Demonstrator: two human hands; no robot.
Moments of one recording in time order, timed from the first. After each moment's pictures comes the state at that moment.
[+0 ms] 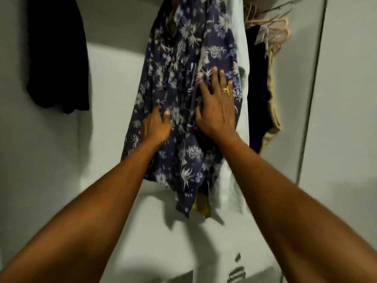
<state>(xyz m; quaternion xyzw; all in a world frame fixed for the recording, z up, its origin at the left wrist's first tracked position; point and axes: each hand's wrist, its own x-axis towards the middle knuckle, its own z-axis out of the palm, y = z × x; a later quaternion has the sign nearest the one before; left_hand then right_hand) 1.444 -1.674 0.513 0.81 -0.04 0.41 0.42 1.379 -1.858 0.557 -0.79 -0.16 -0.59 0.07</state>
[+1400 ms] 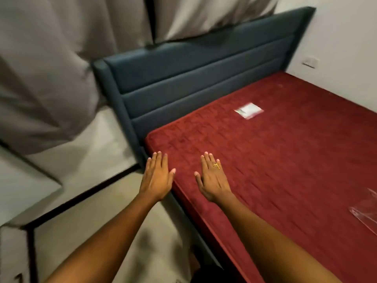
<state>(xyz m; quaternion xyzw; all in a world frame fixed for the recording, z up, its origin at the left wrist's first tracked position) 0.491 -1.940 0.009 0.59 -0.80 -0.07 0.05 0.283 -1.897 -0.008 -0.71 0.68 -0.08 0.14</state>
